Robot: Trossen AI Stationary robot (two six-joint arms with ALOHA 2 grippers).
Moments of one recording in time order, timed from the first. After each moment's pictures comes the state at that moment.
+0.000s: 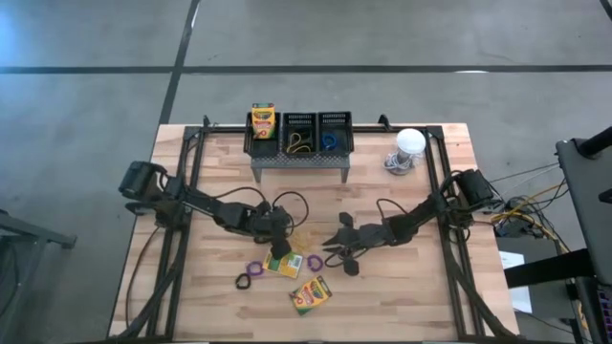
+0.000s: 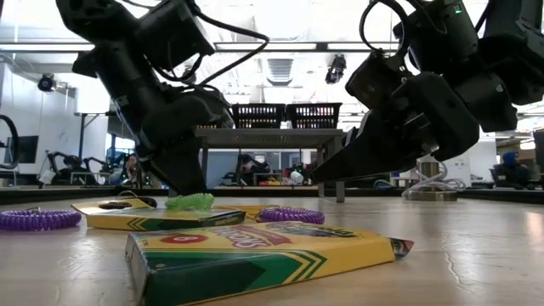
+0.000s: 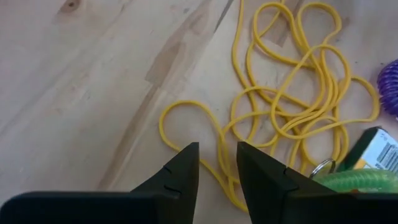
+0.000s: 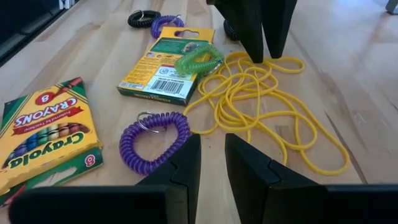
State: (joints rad) left arm -0.19 1.70 0.77 -0.13 -0.21 -0.64; right arm 0.28 1.87 0.56 0.87 0.18 0.23
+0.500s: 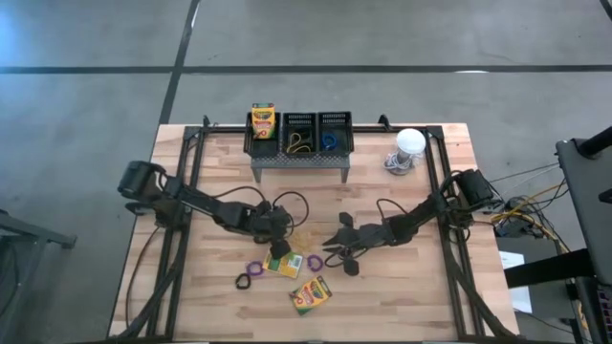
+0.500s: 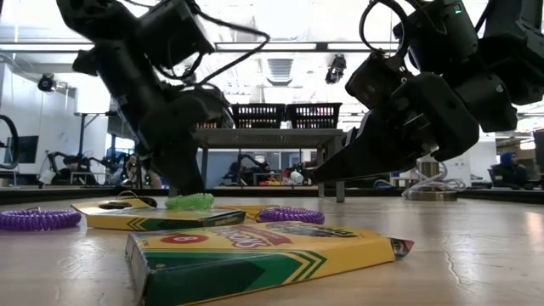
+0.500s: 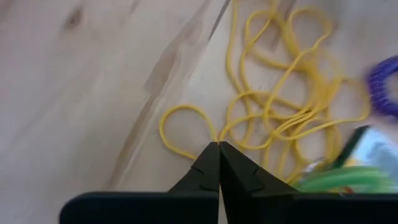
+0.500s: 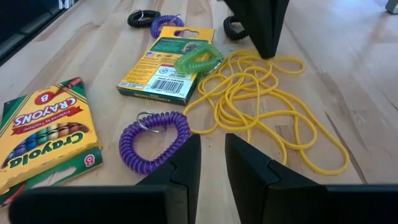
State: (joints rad) left arm -0.19 1.68 0.78 -0.15 -0.21 -0.60; right arm 0.28 1.87 0.56 0.87 0.18 0.23
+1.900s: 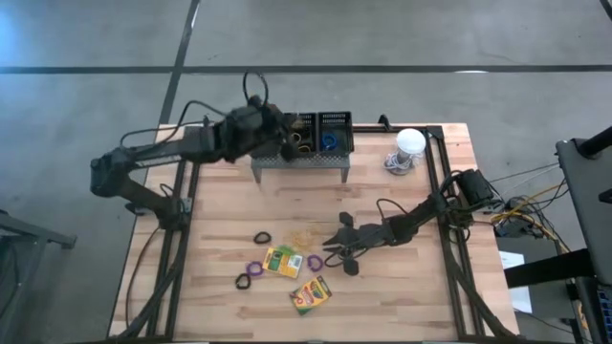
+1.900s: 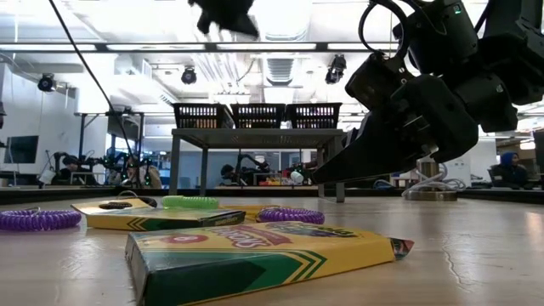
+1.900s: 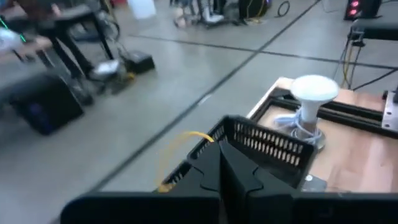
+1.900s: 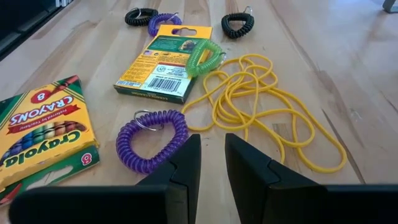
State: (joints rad) left arm 0.28 1.40 1.29 -0.21 -0.41 0.04; right arm 0.28 1.87 0.56 0.86 0.18 0.23
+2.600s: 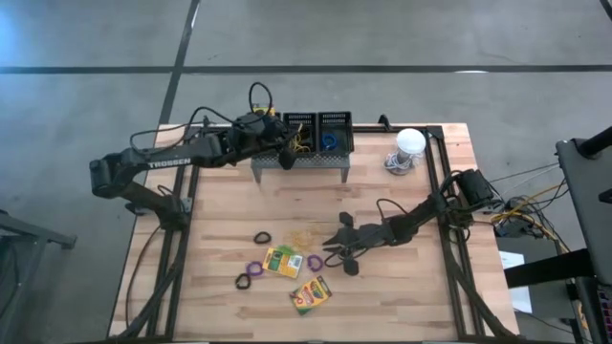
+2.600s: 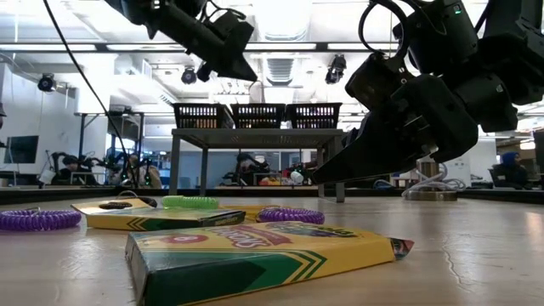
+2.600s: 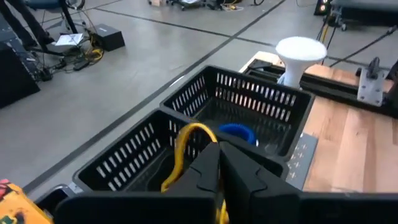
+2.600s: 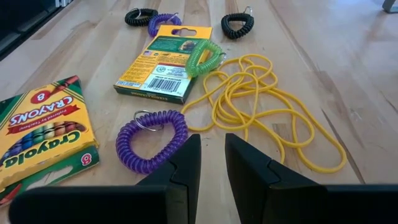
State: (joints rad) left arm 0.38 1.40 1.02 0.01 -0.20 -0.03; right arm 0.28 1.87 0.56 0.86 0.18 0.23
